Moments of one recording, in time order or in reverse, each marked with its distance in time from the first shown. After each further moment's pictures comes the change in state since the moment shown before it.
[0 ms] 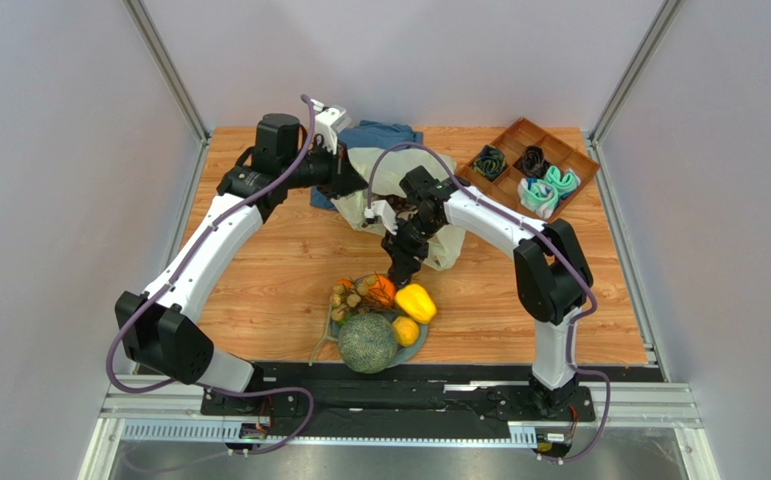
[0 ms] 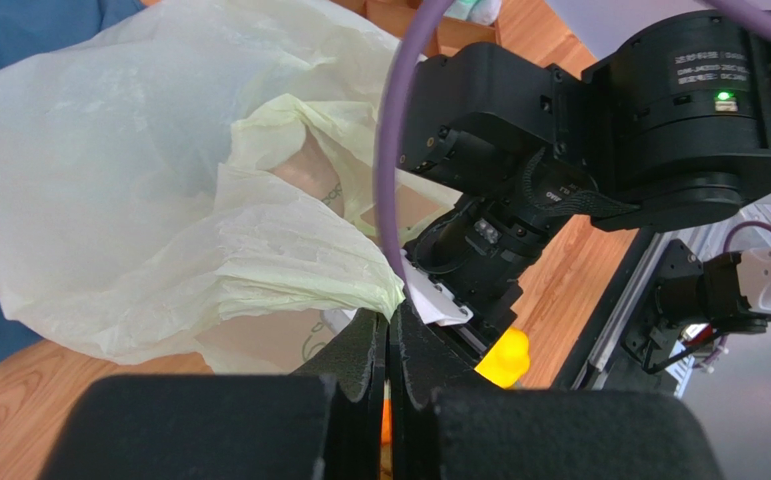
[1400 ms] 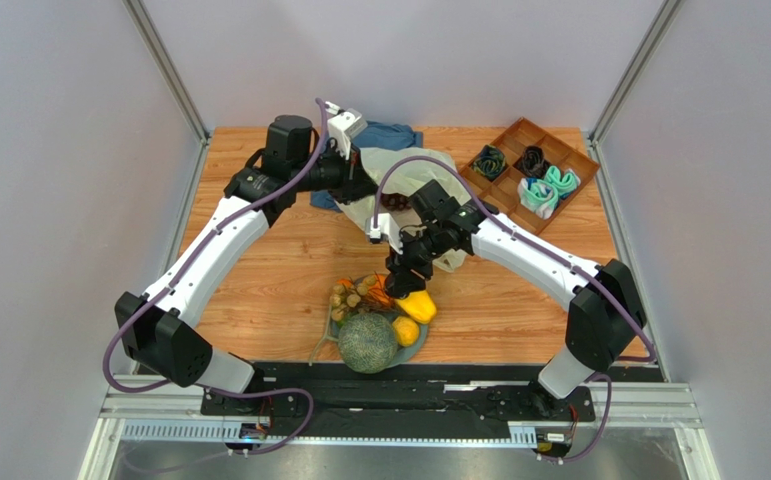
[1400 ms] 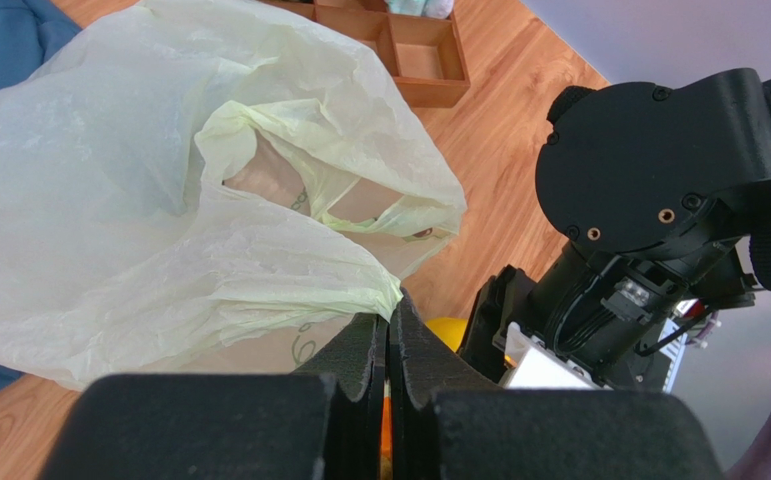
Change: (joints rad) left arm -0.072 0.002 0.023 0.000 -0.004 0.026; right arm 0.110 -0.329 -0.217 0.109 -0.018 0.046
